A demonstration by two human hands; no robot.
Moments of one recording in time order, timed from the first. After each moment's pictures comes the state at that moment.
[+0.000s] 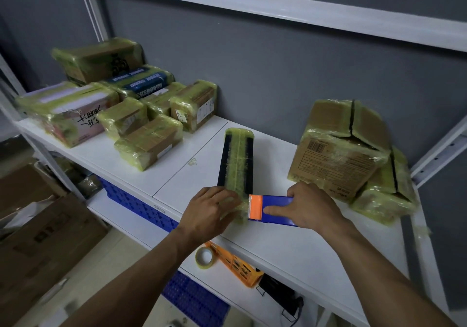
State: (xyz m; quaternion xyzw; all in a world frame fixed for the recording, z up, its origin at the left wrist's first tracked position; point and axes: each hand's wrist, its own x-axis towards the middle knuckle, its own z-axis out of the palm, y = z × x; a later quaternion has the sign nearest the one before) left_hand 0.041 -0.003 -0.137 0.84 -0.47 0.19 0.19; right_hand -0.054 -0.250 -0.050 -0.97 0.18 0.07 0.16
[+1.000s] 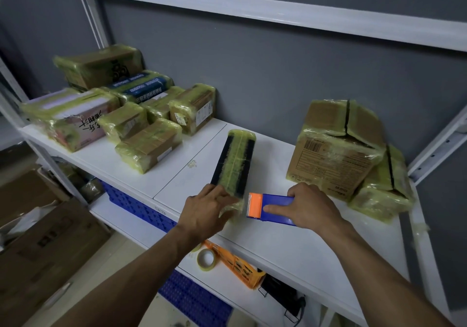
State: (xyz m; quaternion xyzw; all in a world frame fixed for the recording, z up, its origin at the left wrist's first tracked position) left_hand 0.041 -0.006 -0.133 0.89 -0.41 0.14 0.16; right_hand -0.061 -0.253 -0.055 -0.96 0.19 0.04 0.20
